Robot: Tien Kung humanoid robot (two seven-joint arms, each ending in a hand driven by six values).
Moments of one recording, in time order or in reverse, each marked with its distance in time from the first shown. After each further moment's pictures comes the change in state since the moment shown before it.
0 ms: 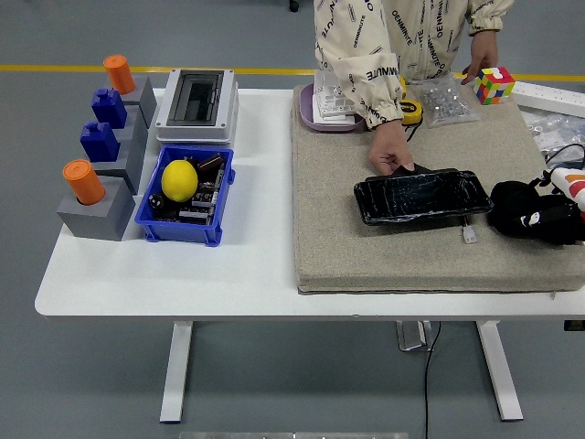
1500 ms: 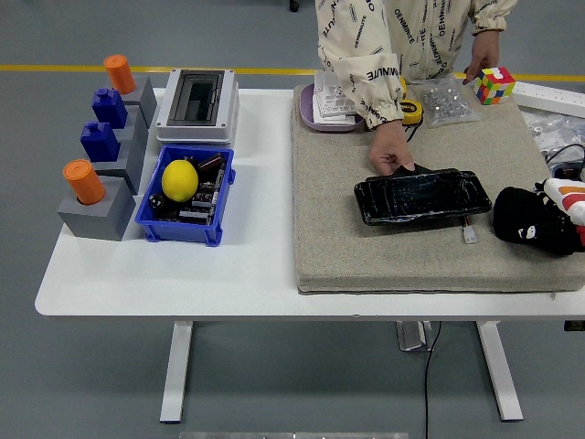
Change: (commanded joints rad) left arm -0.004 -0.002 0.027 0.000 -0.021 -0.002 -0.010; right arm -0.071 0.016 0.031 0.014 -0.007 -0.091 0.032
